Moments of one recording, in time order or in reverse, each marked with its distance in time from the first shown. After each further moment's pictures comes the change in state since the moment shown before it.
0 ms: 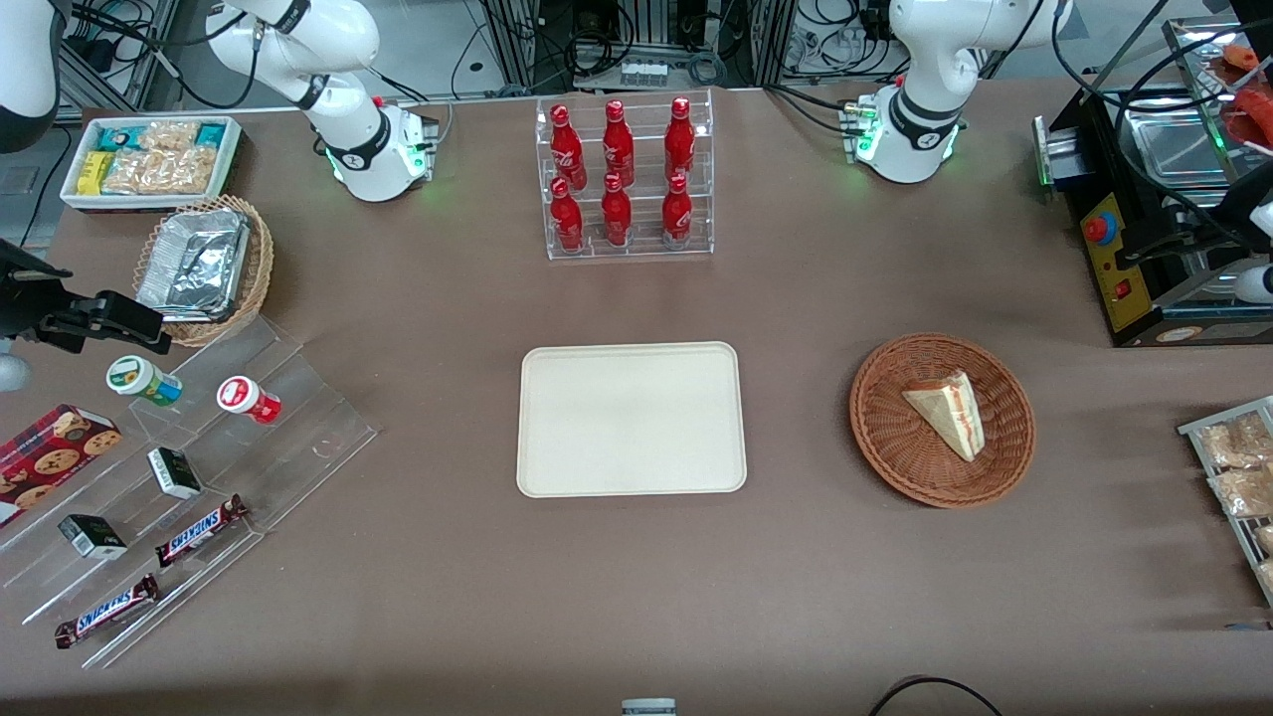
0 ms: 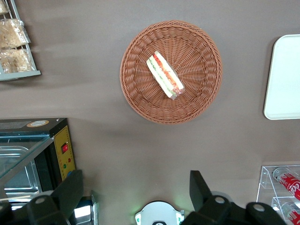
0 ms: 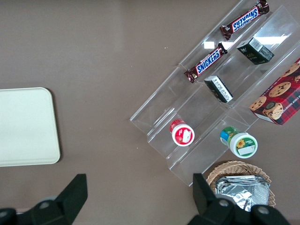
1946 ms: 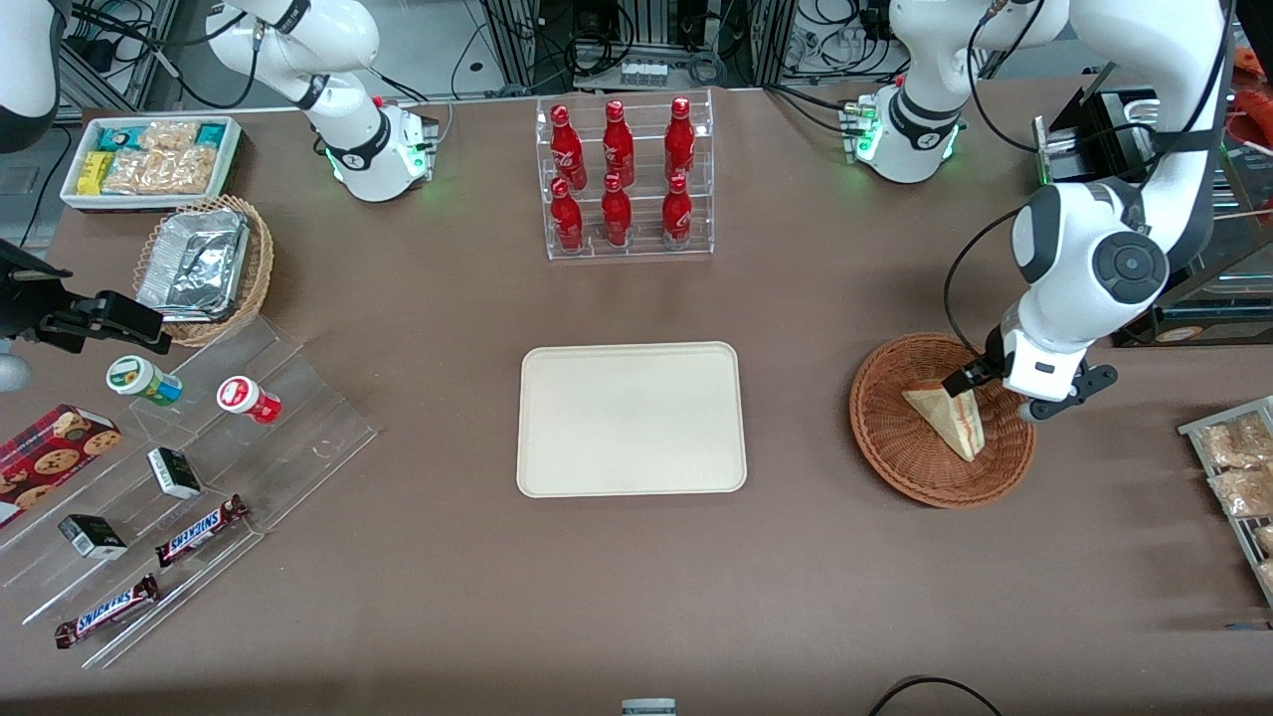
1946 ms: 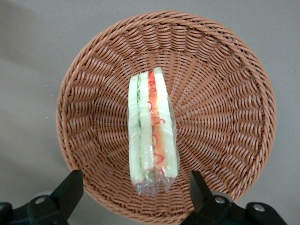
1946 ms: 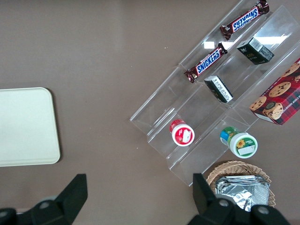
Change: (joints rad) arm -0.009 0.119 -0.114 -0.696 0.018 0.934 -0.632
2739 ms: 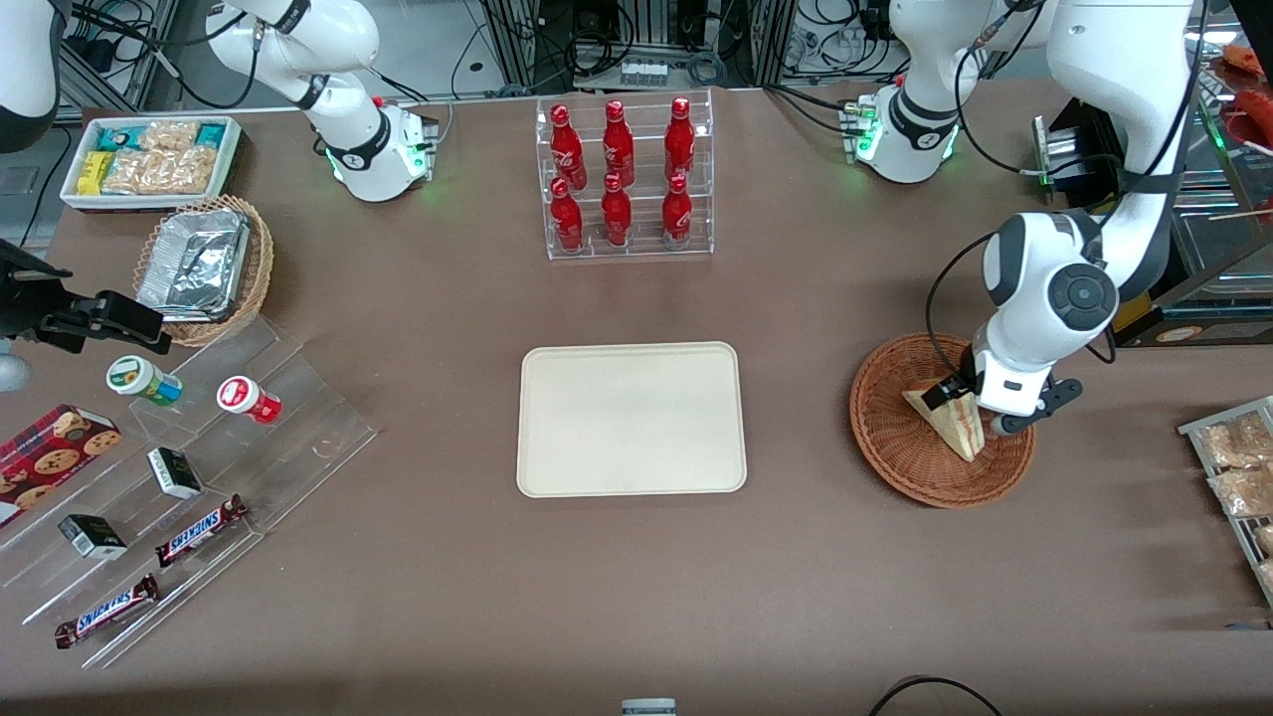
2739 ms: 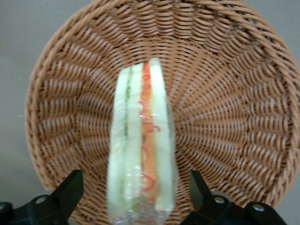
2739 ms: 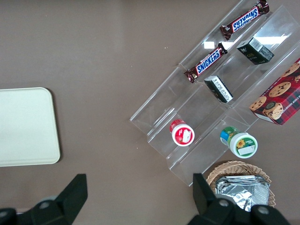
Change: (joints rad) arm -0.023 0.102 -0.004 -0.015 0.013 0.108 -0.067
